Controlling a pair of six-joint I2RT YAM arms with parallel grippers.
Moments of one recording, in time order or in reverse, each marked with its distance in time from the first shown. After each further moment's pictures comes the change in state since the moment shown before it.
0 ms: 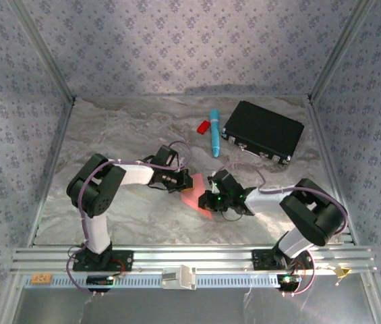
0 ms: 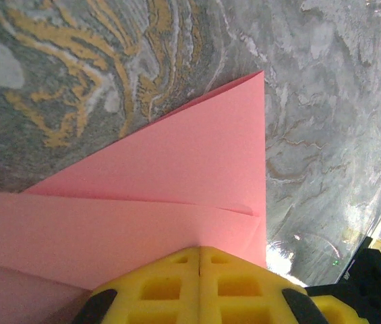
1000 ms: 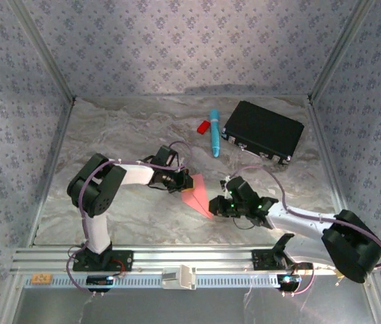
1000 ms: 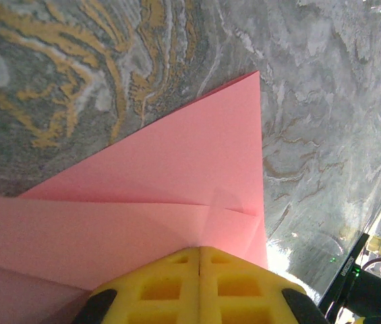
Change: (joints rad) left arm 0.000 0.005 0.000 0.007 0.014 0.000; right arm 0.011 -0.368 -0.120 -0.183 0.061 0.016
